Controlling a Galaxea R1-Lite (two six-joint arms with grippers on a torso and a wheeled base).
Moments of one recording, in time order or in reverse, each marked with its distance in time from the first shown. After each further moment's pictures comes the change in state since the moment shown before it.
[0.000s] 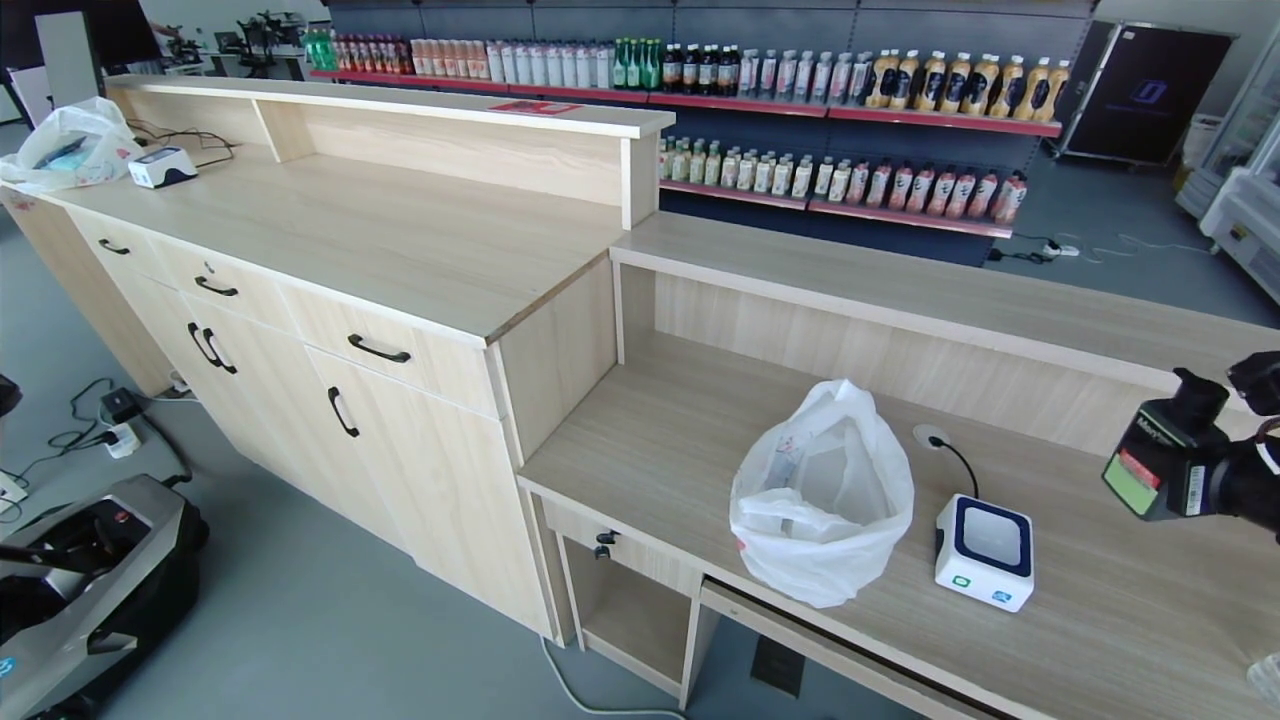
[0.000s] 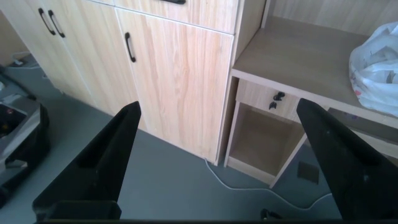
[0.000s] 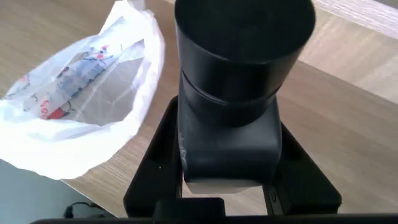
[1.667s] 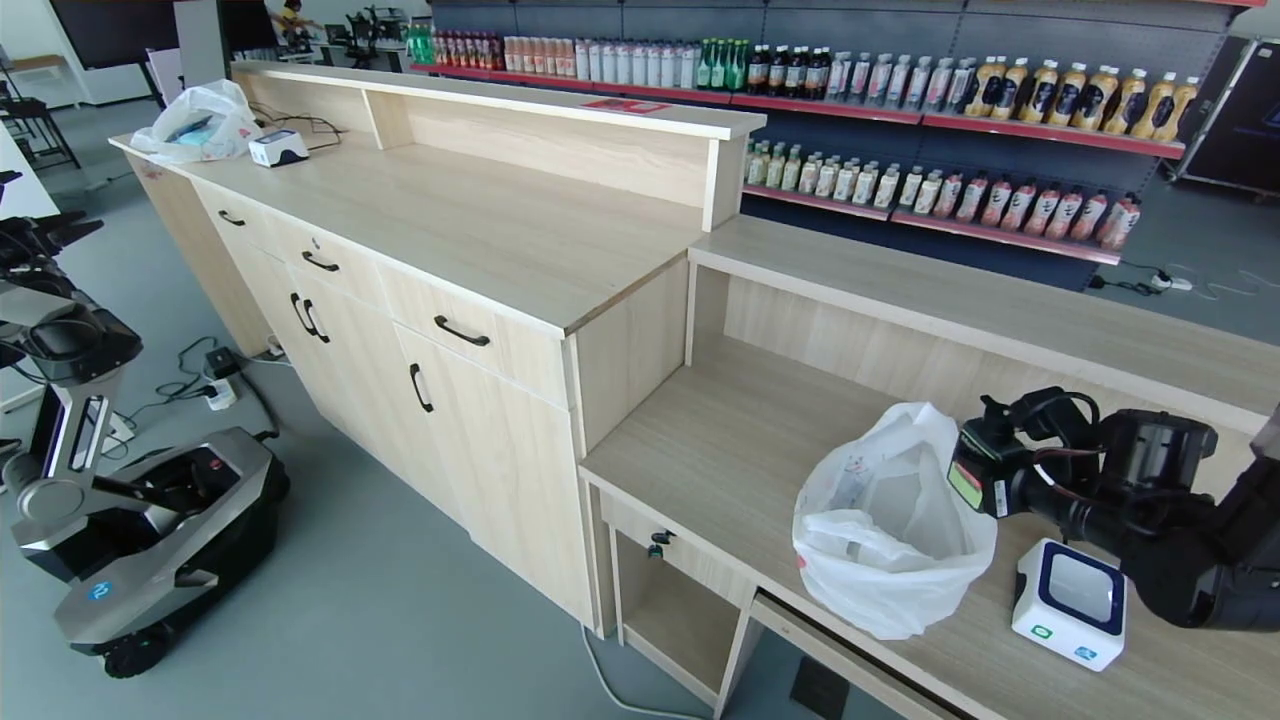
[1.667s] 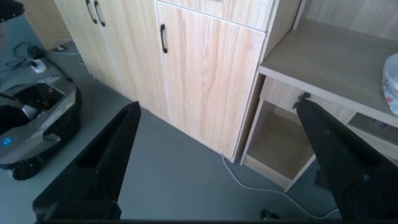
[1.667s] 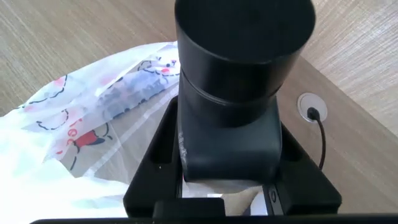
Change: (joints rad) left arm 0.000 0.000 0.000 0.000 0.000 0.000; right arm 0.280 0.523 -0.118 -0.431 -0.063 -0.021
